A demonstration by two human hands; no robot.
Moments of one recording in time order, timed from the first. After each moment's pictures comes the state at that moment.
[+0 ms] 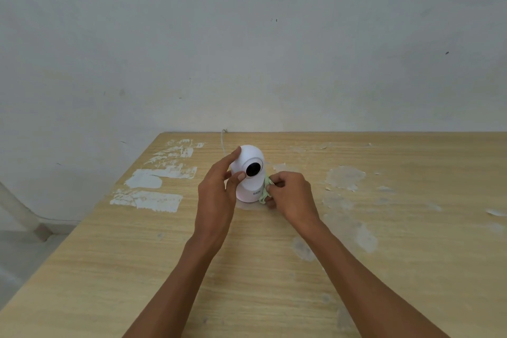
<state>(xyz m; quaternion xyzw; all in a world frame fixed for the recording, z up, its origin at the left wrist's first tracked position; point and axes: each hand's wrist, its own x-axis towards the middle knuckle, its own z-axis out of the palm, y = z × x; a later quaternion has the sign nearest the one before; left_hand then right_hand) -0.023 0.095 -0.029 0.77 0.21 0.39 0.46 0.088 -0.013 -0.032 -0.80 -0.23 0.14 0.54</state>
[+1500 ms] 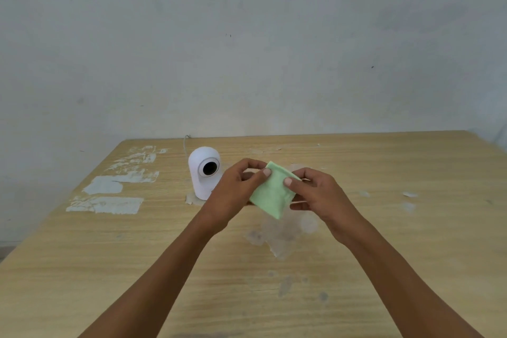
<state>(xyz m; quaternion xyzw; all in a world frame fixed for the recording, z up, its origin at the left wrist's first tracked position) 0.013 0.012 0.010 0.73 0.12 0.13 0.66 0.101 -0.164 0.007 -0.72 -0.23 0.18 0.63</state>
